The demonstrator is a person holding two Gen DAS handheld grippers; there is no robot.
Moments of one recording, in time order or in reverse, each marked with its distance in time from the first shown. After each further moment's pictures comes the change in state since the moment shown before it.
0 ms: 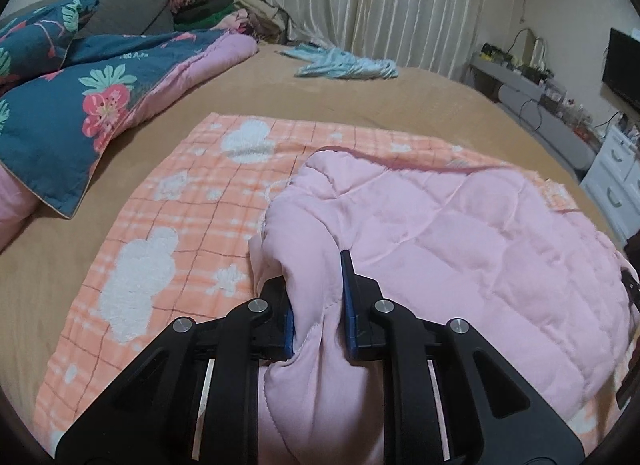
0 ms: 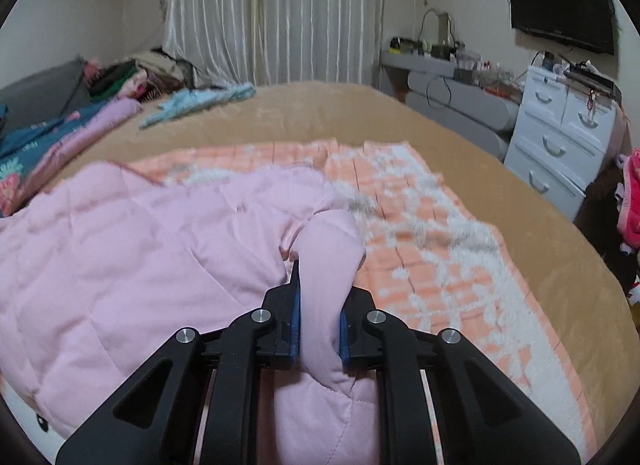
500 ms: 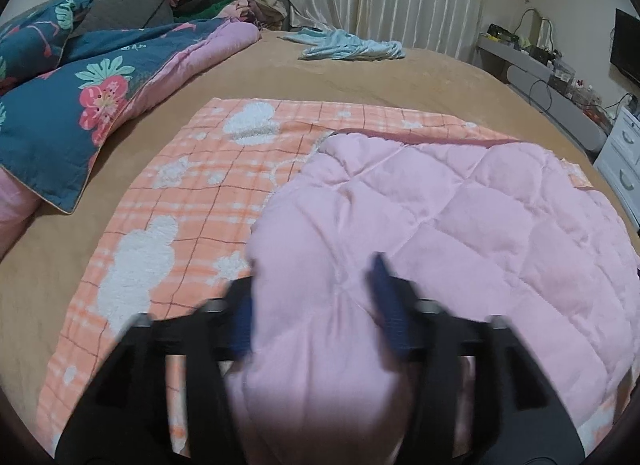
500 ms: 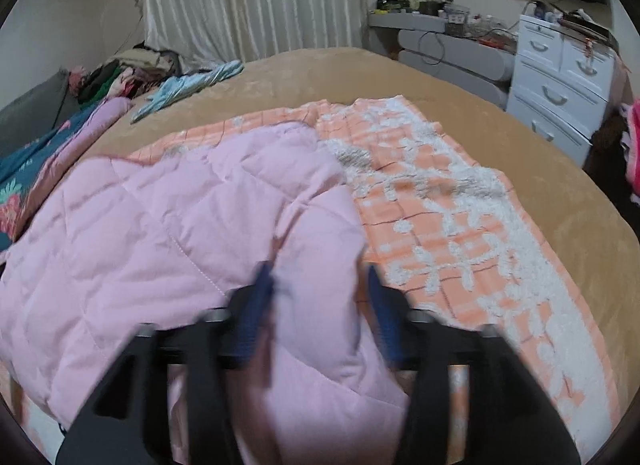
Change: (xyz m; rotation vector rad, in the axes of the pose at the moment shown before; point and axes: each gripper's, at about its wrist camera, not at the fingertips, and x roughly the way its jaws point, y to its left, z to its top) left arm 0.010 -0.001 -0.008 0.035 0.034 0.030; right arm 0.002 -0.015 -0.013 0.123 0.088 0.033
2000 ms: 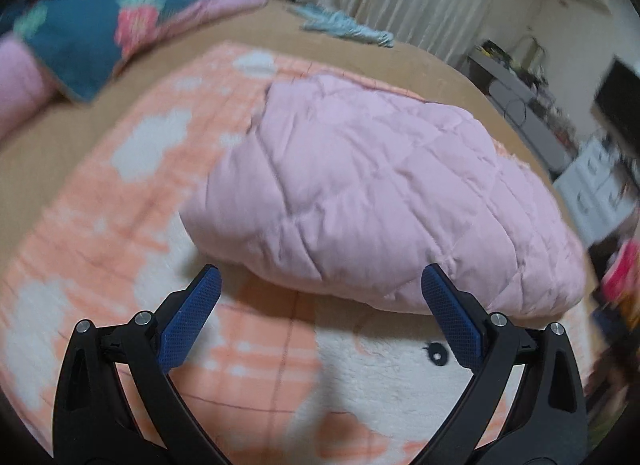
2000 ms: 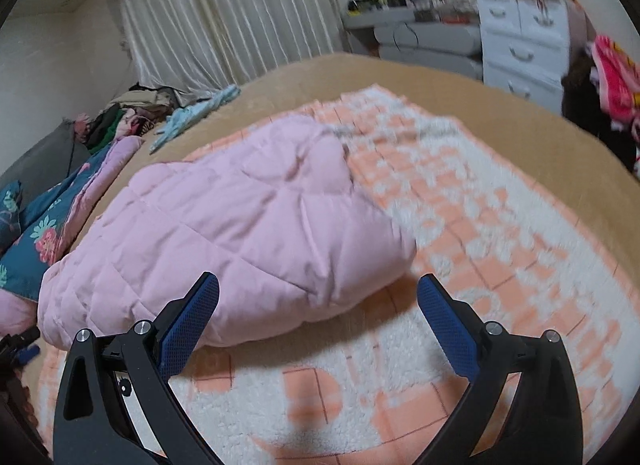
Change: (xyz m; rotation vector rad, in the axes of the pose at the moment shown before) left arm -0.082 0.009 -0.092 -0.219 0.102 -0.164; right arm -0.100 0.000 -0.075 0.188 -0.009 0.064
